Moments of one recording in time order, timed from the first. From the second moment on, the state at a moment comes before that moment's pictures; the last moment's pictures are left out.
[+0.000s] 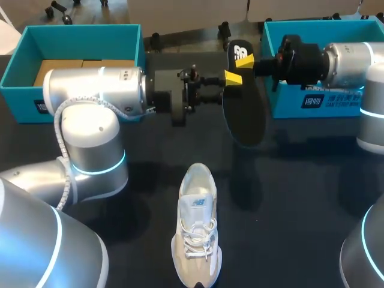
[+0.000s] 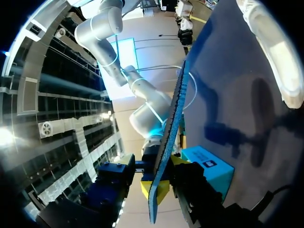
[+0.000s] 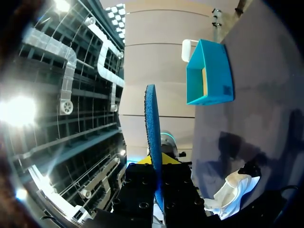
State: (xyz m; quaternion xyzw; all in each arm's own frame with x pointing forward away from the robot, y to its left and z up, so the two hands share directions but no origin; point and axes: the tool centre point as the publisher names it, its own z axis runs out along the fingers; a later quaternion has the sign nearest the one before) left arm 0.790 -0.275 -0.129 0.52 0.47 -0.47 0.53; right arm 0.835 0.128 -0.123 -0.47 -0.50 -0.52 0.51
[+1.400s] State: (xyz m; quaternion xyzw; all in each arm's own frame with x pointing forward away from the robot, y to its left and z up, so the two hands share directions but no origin) left arm 0.792 -0.278 -0.131 0.53 0.48 -0.46 0.52; right arm 0.833 0.129 -0.121 -0.46 -0.51 -0.53 0.50
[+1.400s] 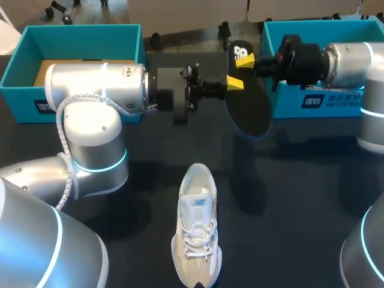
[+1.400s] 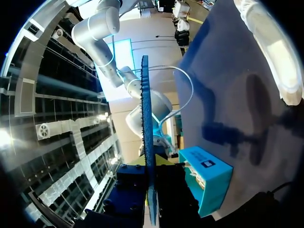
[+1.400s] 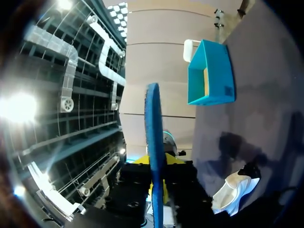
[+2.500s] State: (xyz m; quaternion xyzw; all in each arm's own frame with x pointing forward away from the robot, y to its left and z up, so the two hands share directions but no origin) left arm 0.747 -0.167 -0.150 0.47 0.57 -0.52 0.43; right arm 0.792 0.124 -0.133 -0.45 -0.53 -0.53 0.49
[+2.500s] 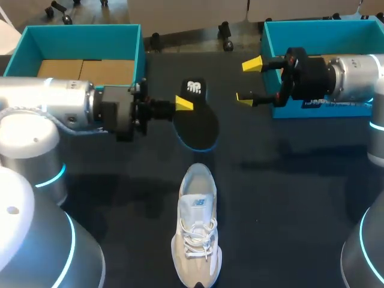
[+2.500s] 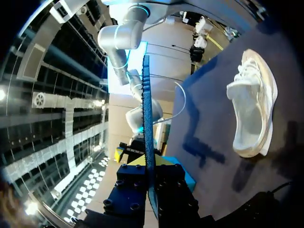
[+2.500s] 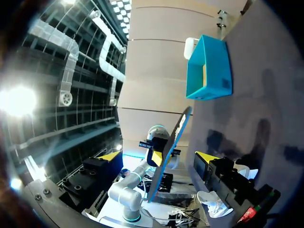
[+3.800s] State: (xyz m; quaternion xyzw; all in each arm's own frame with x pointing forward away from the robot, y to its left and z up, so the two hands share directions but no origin) left arm 0.731 -0.124 -0.141 0.17 0.78 -0.60 0.07; right arm 0.792 0.124 -0.133 -0.45 -0.53 -0.53 0.49
